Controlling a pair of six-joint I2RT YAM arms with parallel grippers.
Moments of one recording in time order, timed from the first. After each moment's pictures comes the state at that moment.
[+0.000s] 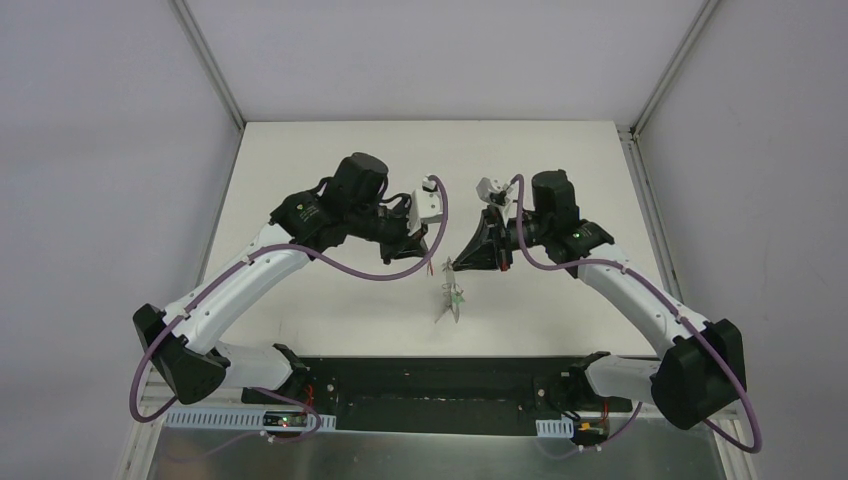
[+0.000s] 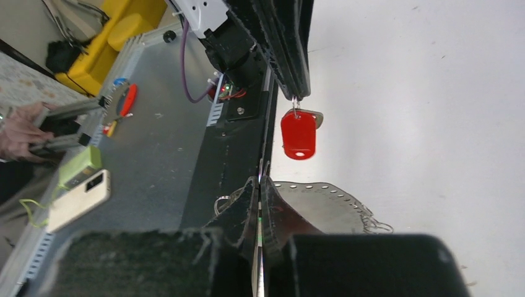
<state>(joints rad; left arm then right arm) -0.74 1.28 1.37 -0.79 0.55 0.43 0.49 1.23 0.93 -0.21 -1.27 -0.14</state>
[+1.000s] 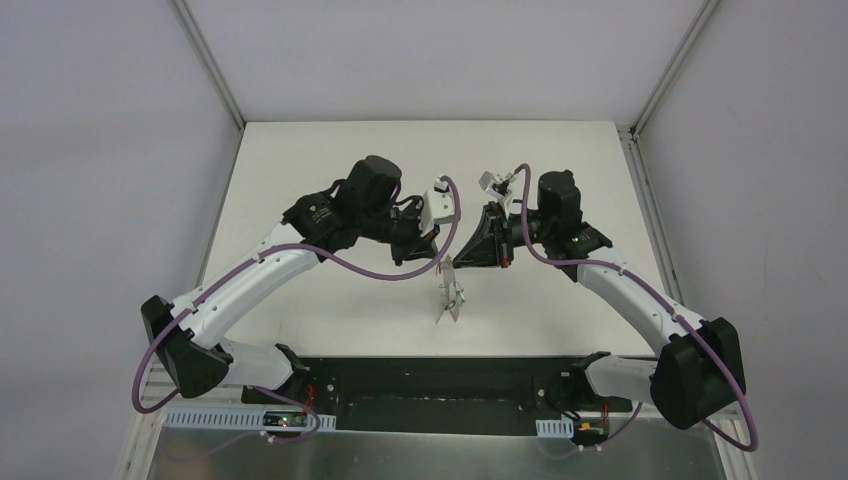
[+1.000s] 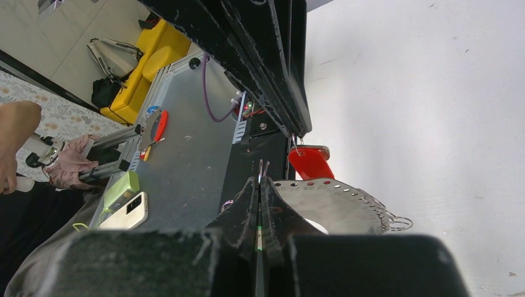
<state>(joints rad) -0.80 1.31 1.37 -0.73 0.50 0.35 0.47 1.23 0.87 0.06 -1.30 0.24</state>
